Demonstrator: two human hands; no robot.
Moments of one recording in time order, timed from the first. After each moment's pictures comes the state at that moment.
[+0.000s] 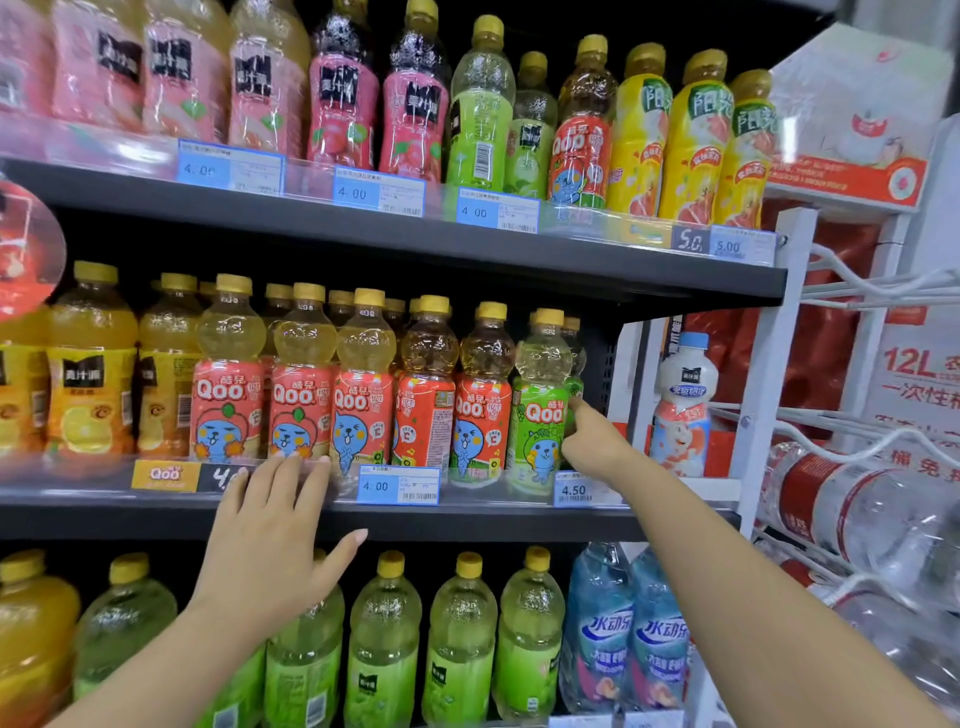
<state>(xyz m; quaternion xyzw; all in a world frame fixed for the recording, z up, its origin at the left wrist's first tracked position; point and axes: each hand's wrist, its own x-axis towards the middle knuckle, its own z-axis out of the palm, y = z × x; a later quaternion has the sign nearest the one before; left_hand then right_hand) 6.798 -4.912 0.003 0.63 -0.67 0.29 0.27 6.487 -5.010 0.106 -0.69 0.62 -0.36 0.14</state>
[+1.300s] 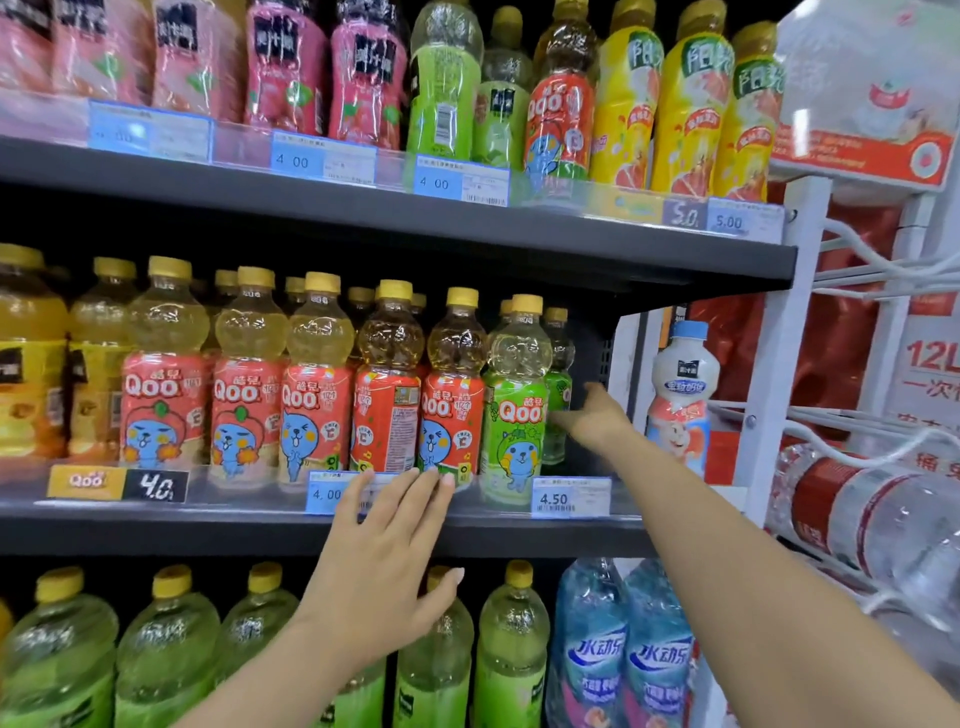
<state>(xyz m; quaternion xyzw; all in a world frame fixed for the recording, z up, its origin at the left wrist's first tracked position) 6.692 -4.953 -0.014 0.49 -0.74 0.38 0.26 6.456 -5.063 0.116 -0.63 0.63 -0.42 0.16</state>
